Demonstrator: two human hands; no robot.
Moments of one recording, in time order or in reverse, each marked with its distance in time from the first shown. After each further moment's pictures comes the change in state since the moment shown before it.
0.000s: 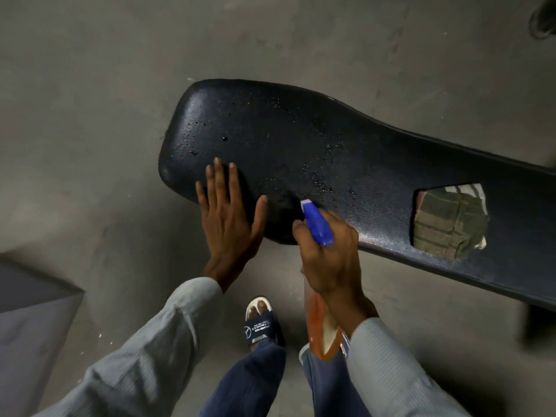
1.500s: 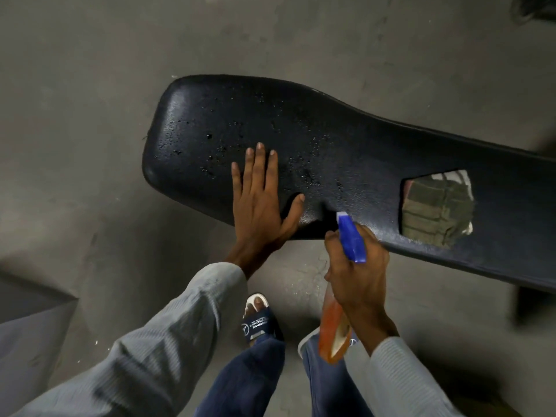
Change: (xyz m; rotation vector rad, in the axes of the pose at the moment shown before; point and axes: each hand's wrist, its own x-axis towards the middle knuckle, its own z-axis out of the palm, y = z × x) left_hand 0.012 0.070 0.011 -0.151 -0.071 0.243; right_hand -0.024 0.054 -0.038 -0.049 0.203 0.102
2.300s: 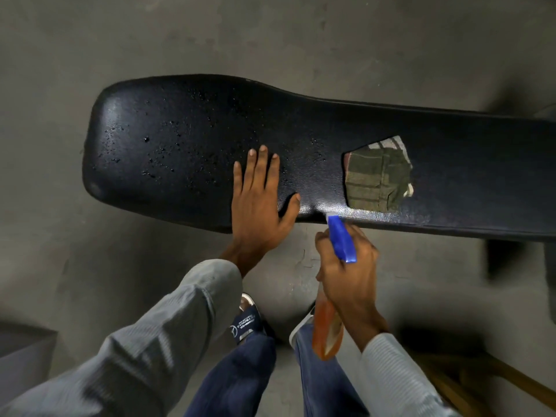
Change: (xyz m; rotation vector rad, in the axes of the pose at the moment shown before) left_hand -0.012 0.073 0.024 0.001 -0.108 0.184; right_hand -0.021 0.025 -0.057 0.034 0.144 0.008
